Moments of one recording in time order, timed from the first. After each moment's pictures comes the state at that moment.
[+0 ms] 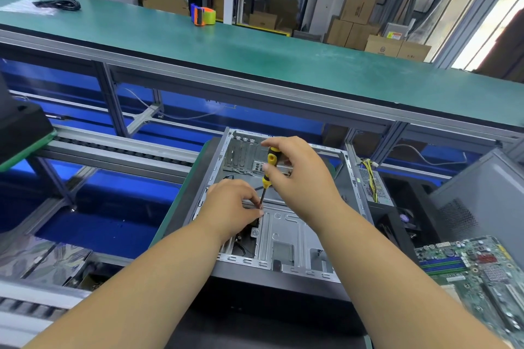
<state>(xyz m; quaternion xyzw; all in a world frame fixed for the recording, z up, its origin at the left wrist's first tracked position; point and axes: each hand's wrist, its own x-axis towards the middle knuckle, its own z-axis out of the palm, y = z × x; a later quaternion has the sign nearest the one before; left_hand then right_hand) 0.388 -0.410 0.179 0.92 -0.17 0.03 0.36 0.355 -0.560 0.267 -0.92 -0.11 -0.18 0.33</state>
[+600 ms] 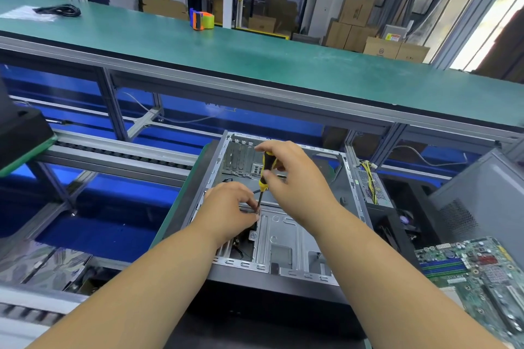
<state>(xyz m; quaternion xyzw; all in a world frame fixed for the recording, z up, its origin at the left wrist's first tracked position) 0.386 -0.409 0.184 0.91 -0.17 0.01 0.37 0.356 -0.561 0.264 -0.92 -0.13 -0.15 0.33</state>
